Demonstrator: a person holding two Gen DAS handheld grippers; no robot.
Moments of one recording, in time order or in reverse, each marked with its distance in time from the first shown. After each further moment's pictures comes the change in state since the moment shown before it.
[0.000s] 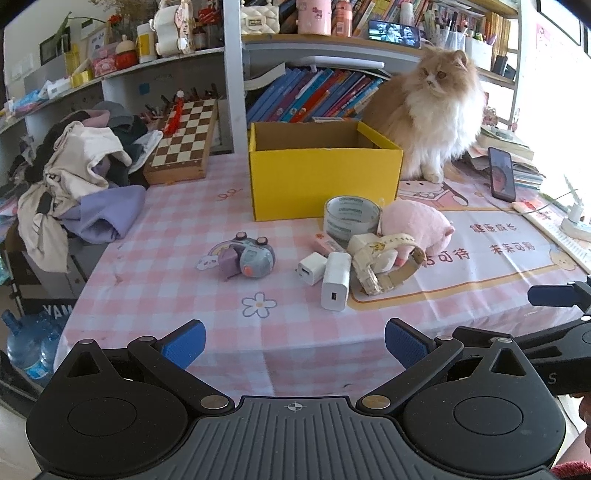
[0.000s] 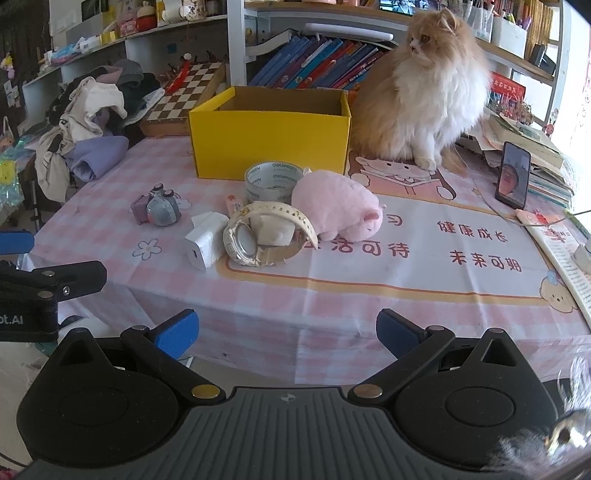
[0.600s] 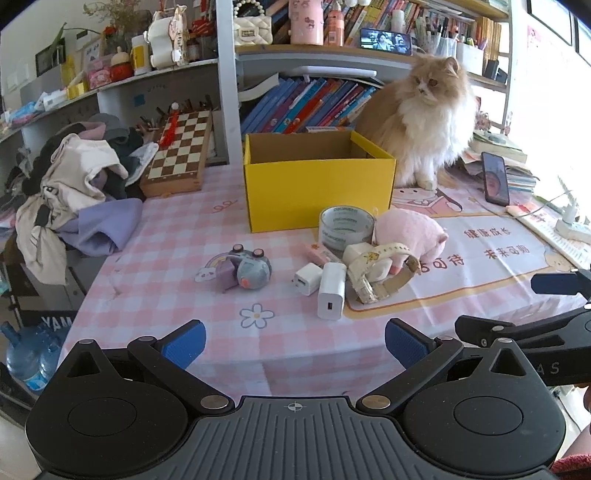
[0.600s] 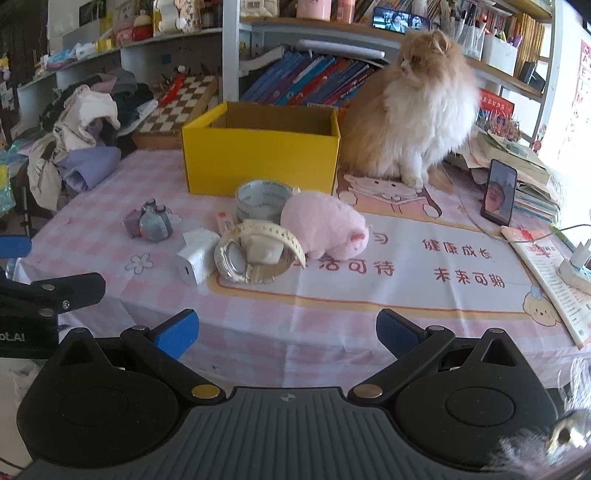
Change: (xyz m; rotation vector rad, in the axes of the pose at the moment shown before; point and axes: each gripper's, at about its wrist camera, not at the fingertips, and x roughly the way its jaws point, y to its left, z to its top) left arm -0.005 -0.001 0.004 0.017 -0.025 -0.002; right arm -0.011 0.003 0.005 -0.016 -0.045 -0.042
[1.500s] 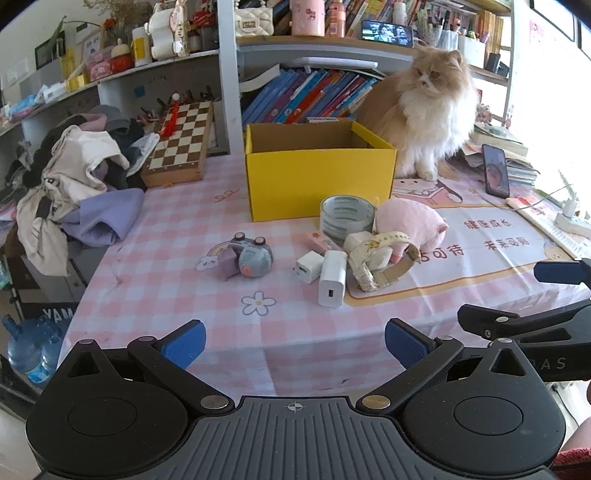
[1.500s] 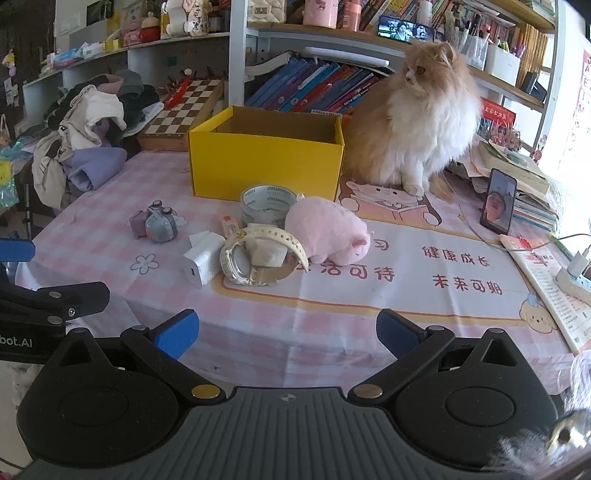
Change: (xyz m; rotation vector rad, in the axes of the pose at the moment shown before) left arm -0.003 0.001 -0.004 -0.004 0.035 0.001; right arm -0.008 0.005 -0.001 -0.026 -0.018 -0.002
